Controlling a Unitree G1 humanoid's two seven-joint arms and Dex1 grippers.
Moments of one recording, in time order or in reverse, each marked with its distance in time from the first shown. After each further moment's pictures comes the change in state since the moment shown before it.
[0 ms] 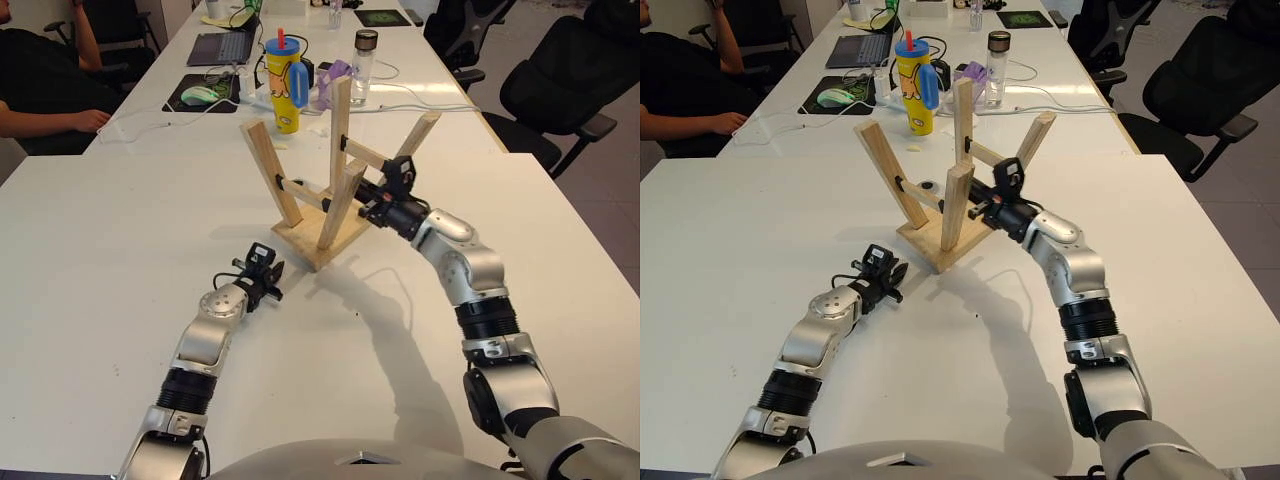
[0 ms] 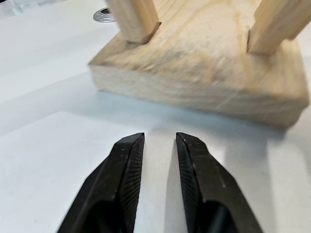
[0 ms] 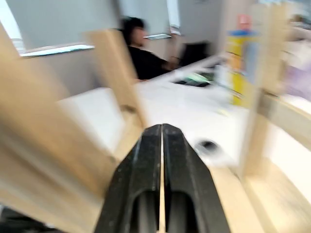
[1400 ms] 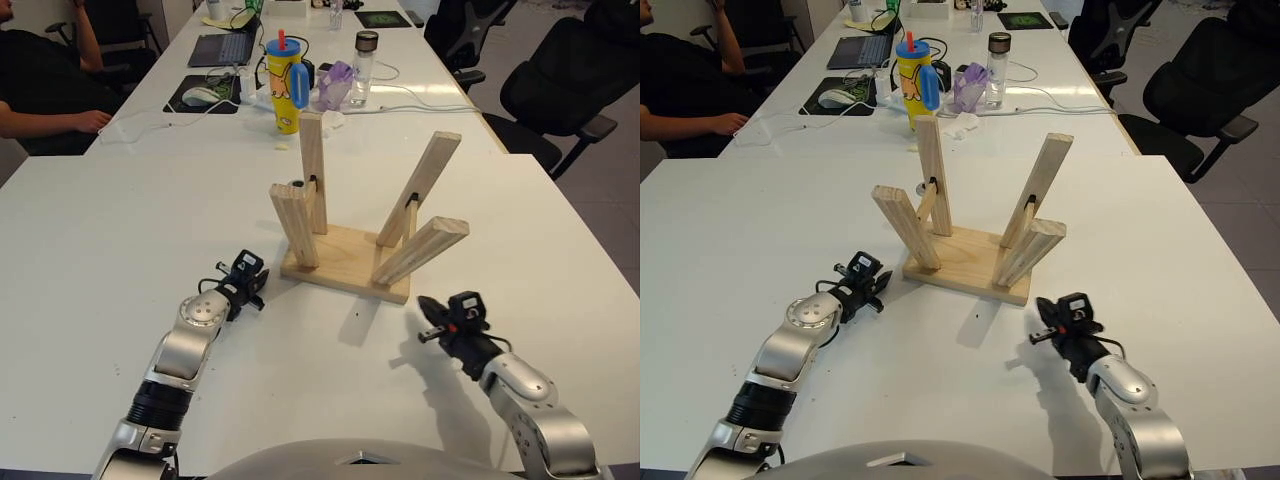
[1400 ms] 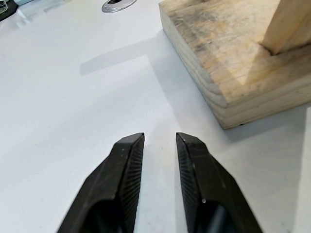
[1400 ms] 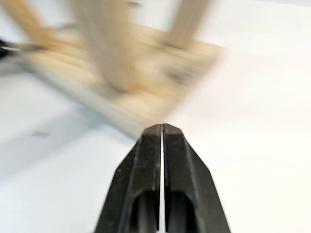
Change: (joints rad) left arm 0.076 0.148 -0.042 -0.147 0.059 0.044 -0.053; right arm 0.921 -0.146 -0.145 -0.580 -0.213 0.151 -0.436
